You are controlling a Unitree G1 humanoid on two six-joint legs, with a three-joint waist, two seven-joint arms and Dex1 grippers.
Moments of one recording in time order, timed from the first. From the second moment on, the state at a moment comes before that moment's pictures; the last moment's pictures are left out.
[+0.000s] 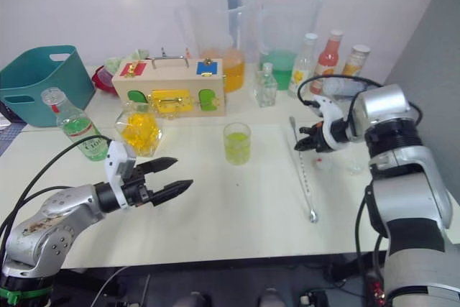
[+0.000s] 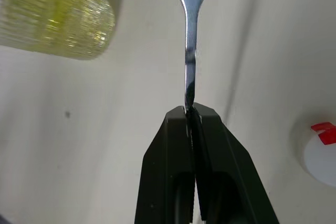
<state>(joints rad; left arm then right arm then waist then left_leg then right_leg) -0.18 0.63 0.17 -0.42 -0.67 0.61 -0.76 -1.32 -0.68 0.33 0.90 0.28 1.27 0.91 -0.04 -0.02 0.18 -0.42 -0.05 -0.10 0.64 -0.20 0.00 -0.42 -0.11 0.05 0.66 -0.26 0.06</state>
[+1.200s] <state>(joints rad) 0.04 0.81 0.35 -0.35 -0.59 0.52 -0.83 -1.02 -0.82 -0.04 0.52 0.22 0.82 1.15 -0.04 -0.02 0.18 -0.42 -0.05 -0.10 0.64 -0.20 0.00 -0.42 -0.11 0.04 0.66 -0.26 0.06</state>
